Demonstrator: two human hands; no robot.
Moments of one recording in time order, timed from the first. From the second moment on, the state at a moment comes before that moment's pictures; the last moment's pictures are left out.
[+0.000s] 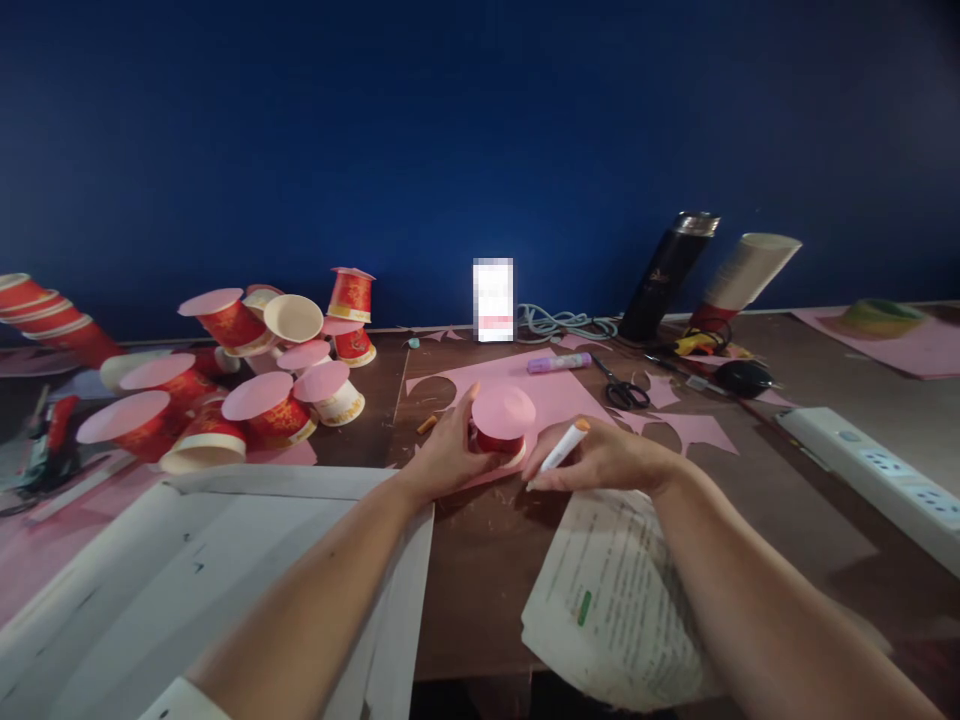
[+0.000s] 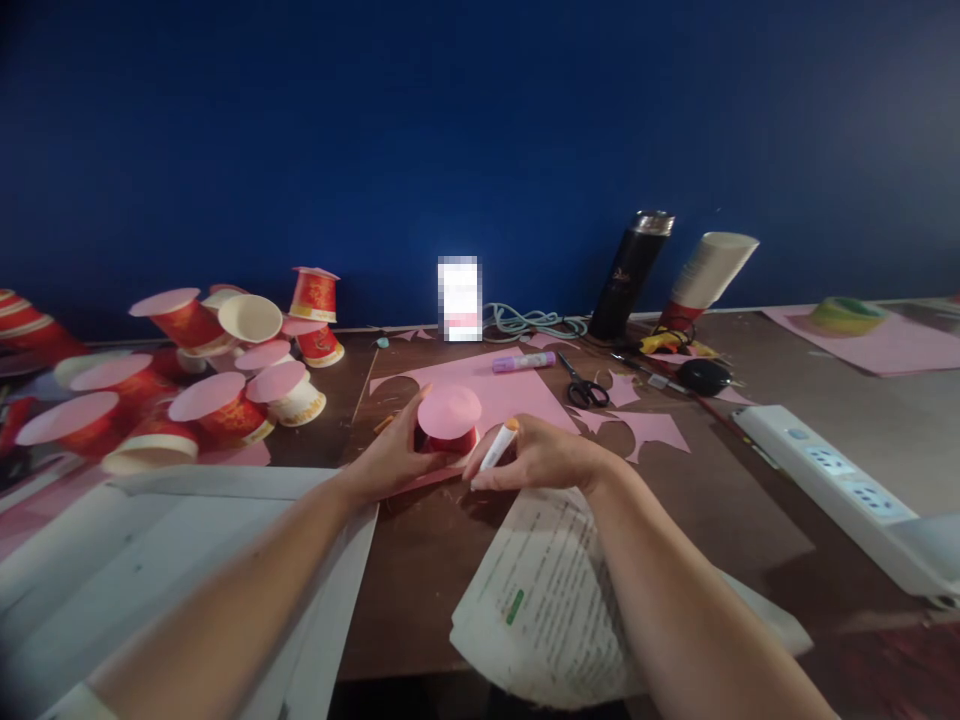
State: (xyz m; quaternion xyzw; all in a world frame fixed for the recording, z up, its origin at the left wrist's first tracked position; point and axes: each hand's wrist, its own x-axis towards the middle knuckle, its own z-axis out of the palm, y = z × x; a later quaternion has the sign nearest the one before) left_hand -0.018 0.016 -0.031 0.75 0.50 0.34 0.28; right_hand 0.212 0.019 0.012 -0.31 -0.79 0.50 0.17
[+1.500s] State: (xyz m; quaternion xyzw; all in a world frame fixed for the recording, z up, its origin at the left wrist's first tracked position) left_hand -0.017 0.011 -0.015 0.77 0.49 0.31 0.28; right_hand 0.219 0.031 -0.003 -0.40 -0.74 0.52 0.16
